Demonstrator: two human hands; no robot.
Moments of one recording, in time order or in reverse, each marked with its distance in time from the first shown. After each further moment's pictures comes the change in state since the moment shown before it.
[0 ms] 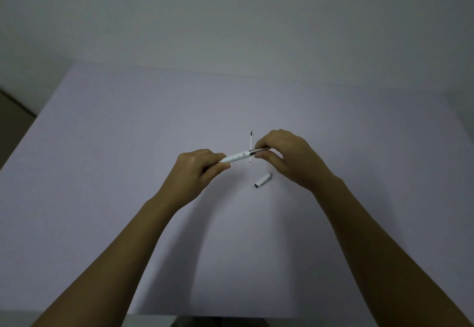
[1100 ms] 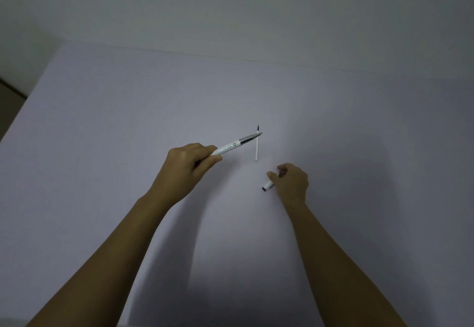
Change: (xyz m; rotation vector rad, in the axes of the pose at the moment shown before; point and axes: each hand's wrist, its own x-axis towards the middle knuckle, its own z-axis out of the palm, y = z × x) left_hand 0.022 -0.043 0.011 0.066 -0.019 -0.088; right_hand -0.017 0.074 0.127 0.198 0.157 1.072
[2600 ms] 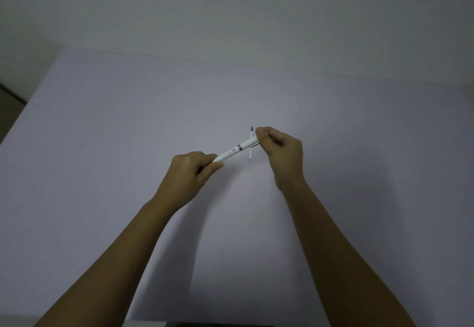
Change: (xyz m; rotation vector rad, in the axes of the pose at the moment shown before) left_hand -0.016 0.014 0.012 -0.016 -0.028 -0.073; right_hand -0.029 -0.079 -0.048 0.802 -0.036 -0.156
